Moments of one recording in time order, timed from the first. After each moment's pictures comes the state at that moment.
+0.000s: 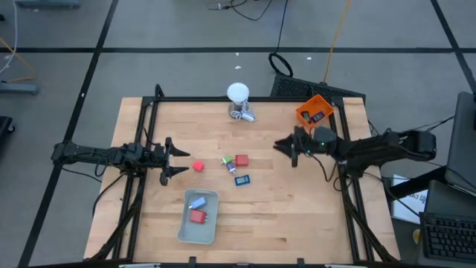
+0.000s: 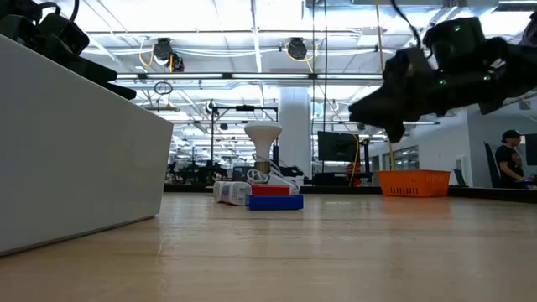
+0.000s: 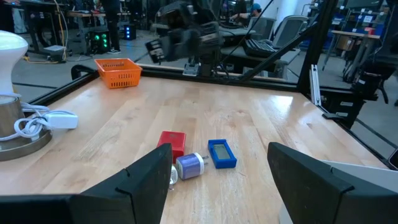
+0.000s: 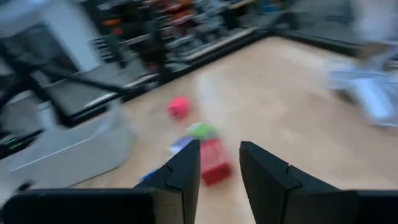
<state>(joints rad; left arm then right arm) -0.09 0.15 0.02 0.06 -0.08 -0.11 -0.30 1.16 0.19 0.82 -0.19 0.35</state>
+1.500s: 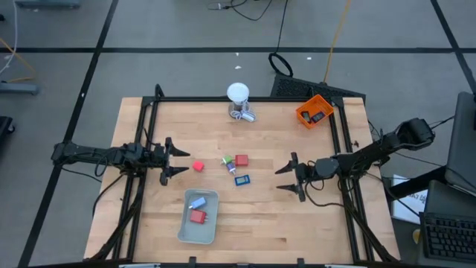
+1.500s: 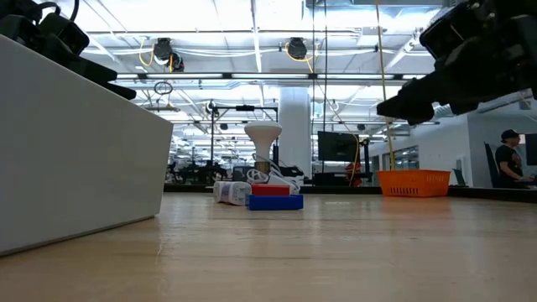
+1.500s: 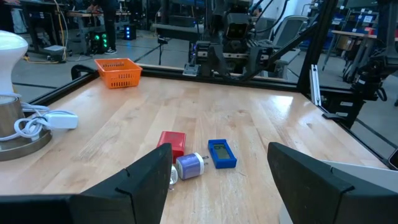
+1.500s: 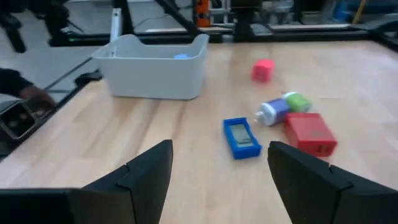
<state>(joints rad) -0.09 0.15 0.02 0.06 -0.08 -0.11 0.29 1.16 0.19 0.74 0.16 0.11</state>
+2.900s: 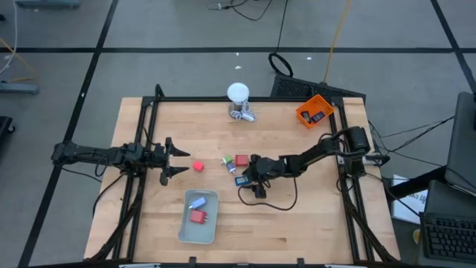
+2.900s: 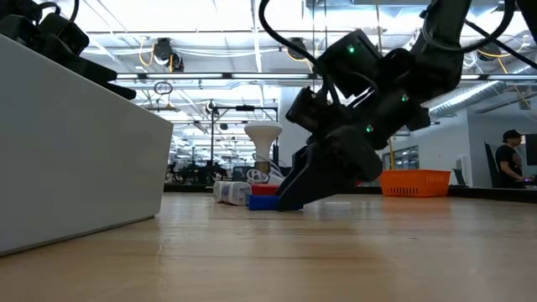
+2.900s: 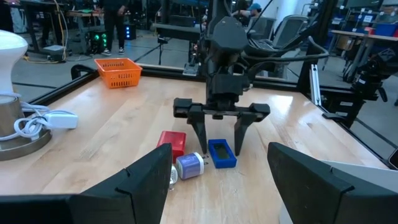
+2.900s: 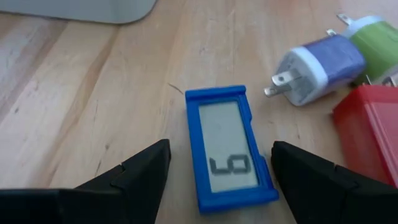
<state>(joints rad) -0.09 0.15 0.02 0.06 -0.08 -0.11 0.08 1.95 0.78 0.49 -0.04 -0.01</state>
